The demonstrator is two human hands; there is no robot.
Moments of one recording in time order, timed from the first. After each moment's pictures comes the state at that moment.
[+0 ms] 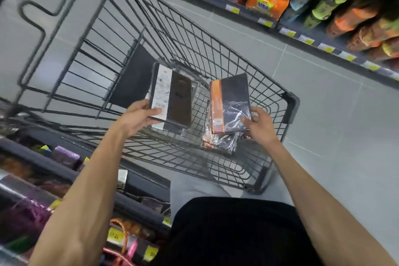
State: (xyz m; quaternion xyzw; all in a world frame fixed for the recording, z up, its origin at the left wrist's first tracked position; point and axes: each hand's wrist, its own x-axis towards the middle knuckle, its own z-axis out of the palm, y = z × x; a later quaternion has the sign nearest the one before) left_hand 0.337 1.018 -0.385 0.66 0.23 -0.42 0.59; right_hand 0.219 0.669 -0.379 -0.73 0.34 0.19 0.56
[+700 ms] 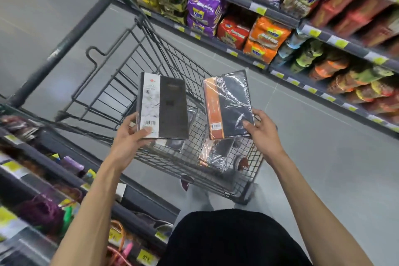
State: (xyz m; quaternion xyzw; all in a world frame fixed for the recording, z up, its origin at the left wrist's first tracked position) left_hand 0.267 1.019 -0.251 0.63 0.23 -0.21 0.71; right_hand 0.231 0.661 -0.234 -0.73 0.28 0.11 0.62
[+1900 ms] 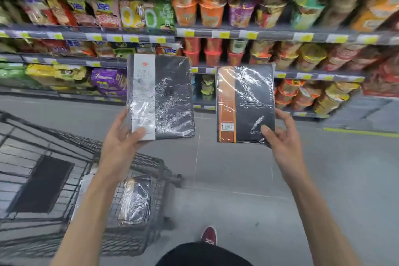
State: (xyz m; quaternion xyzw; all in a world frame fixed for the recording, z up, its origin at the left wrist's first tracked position) left_hand 0.223 0.582 -0.111 0.65 -0.02 -0.19 0.74; right_hand 0.051 0.280 -0.121 -0.64 0.29 -0.22 0.68
